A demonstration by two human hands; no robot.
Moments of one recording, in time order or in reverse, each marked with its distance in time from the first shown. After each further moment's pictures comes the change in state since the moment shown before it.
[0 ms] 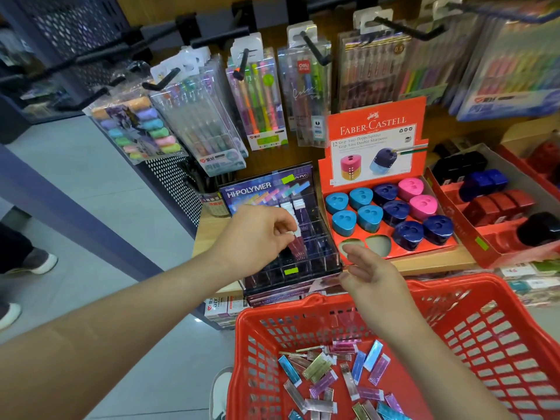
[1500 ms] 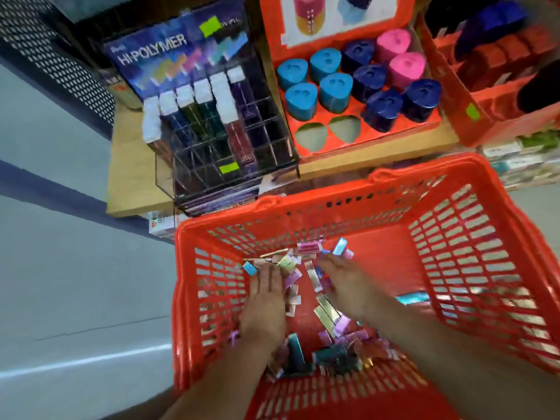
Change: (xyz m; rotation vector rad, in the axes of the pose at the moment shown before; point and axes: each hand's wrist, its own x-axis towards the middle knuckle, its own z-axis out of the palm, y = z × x) left_hand -0.181 -0.039 0.286 0.191 -0.533 -0.359; right_hand -0.028 0.236 0.015 -0.854 -0.551 -0.056
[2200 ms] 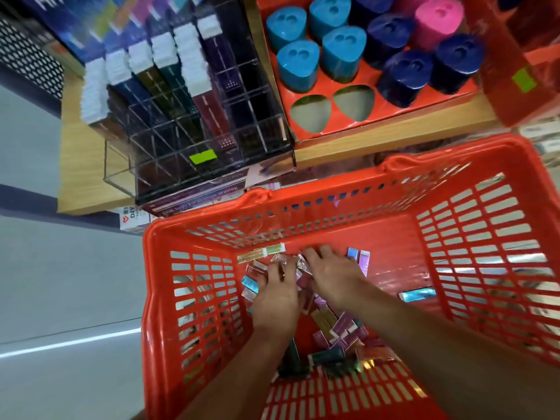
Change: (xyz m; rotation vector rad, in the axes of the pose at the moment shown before) left_hand 0.022 0.029 0.013 -0.065 0.073 0.010; right_hand 0.043 -0.008 0.017 -0.129 -0.096 0.139
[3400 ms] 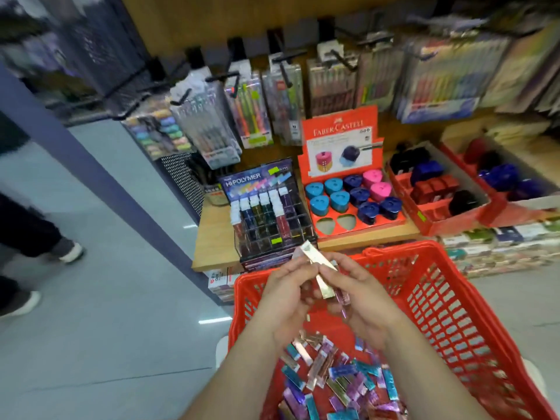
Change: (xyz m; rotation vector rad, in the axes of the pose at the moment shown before) left_hand -0.107 0.065 -0.246 -1.651 -0.056 0.020; right_hand -0.189 -0.088 -0.180 1.806 0.137 -0.267
